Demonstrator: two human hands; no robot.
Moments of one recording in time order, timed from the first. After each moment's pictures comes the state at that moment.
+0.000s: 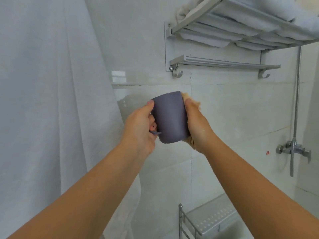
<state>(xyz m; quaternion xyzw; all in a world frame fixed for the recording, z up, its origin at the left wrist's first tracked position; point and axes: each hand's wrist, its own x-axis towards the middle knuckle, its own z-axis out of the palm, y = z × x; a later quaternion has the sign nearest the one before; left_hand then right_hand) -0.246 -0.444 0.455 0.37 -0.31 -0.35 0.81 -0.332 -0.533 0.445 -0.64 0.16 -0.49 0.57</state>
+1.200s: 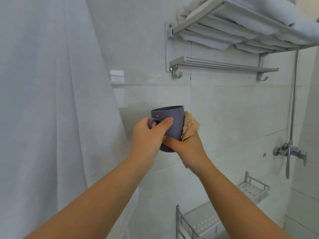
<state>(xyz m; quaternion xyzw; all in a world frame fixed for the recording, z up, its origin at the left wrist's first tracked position) -0.242 -0.464 0.421 0.48 -0.42 -0.14 0.75 -0.330 -0.525 0.395 -0.70 0.07 -0.54 0.46</state>
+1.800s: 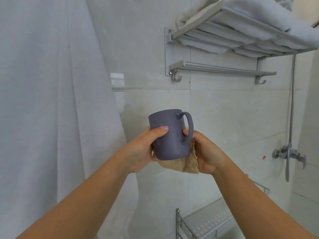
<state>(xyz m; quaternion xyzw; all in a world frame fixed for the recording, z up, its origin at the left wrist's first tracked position) -0.206 -0.455 0.415 0.43 -0.54 -0.43 0.57 -0.360 -0.552 0.400 -0.58 0.06 -0.27 0.77</state>
